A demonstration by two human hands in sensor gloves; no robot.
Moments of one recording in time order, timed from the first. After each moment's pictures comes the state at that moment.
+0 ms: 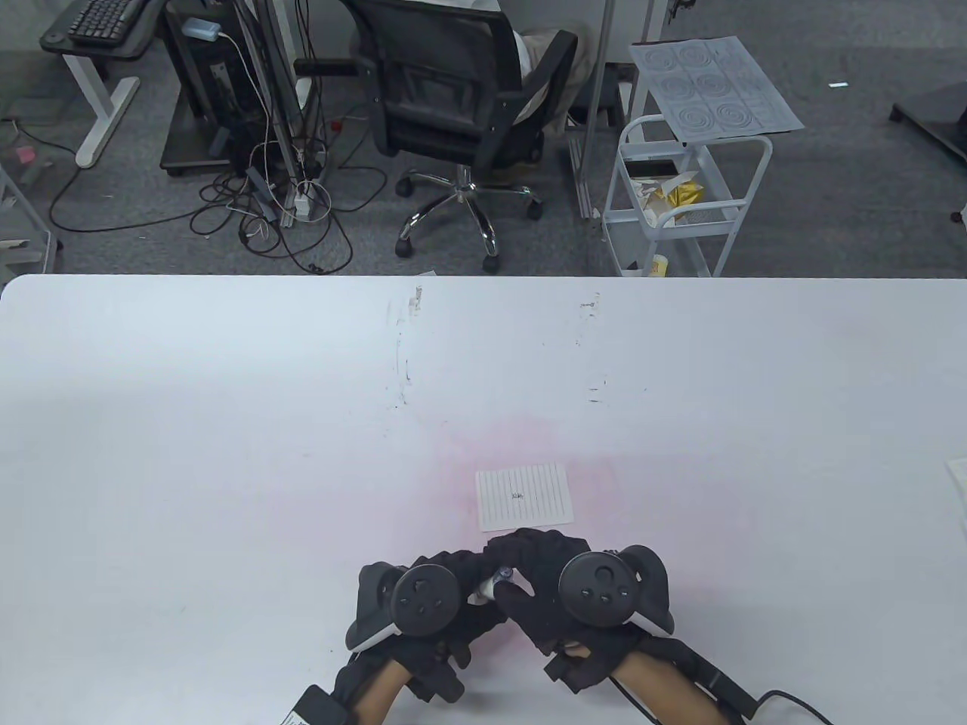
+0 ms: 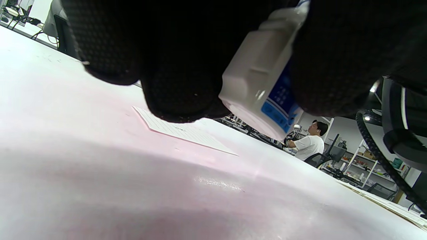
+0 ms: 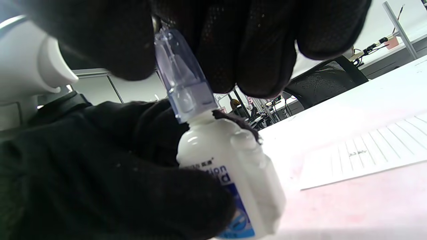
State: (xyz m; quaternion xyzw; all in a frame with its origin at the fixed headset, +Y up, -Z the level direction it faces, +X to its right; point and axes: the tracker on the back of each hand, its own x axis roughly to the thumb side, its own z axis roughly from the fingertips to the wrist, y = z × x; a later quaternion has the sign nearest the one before) left_hand -0.106 -0.735 -0.225 0.03 -0.25 0.24 0.94; right_hand 0.081 -0.689 -0.224 0.26 -0.06 0.91 0.31
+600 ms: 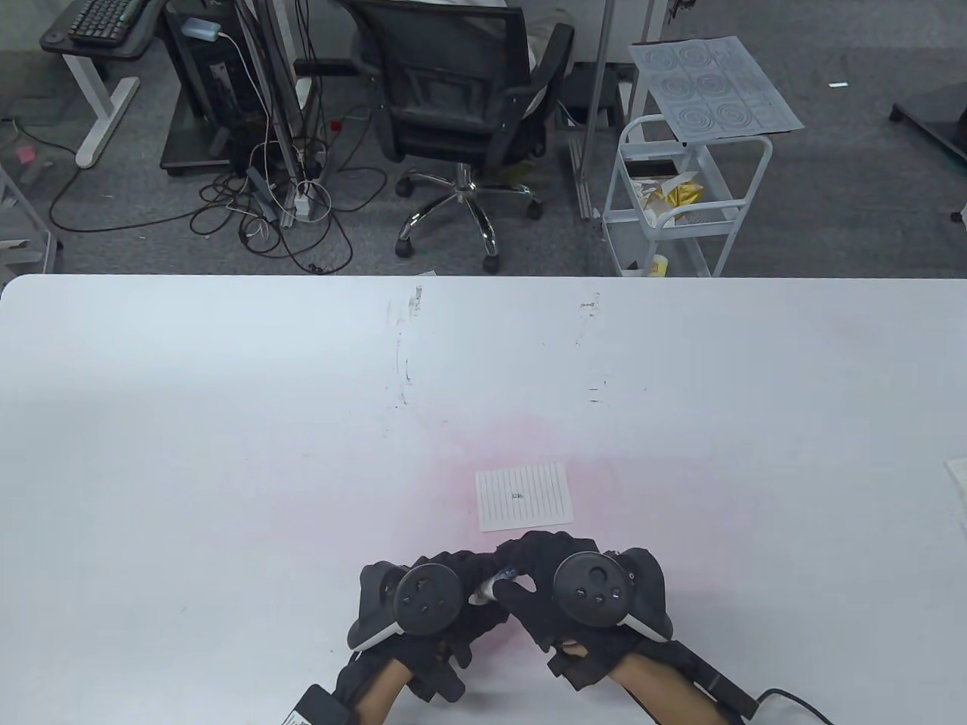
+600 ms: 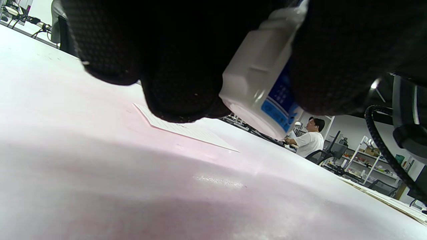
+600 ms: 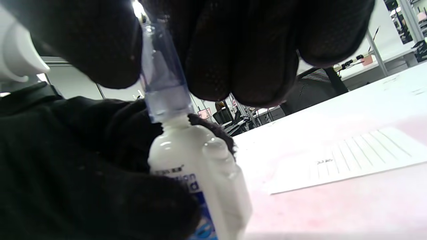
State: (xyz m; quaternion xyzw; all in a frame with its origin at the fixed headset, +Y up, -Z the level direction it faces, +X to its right) left_hand -0.105 -0.735 -0.225 0.02 -0.25 0.23 0.94; right_hand 0.082 -0.687 -0.224 0.24 -0.05 0.93 0.28
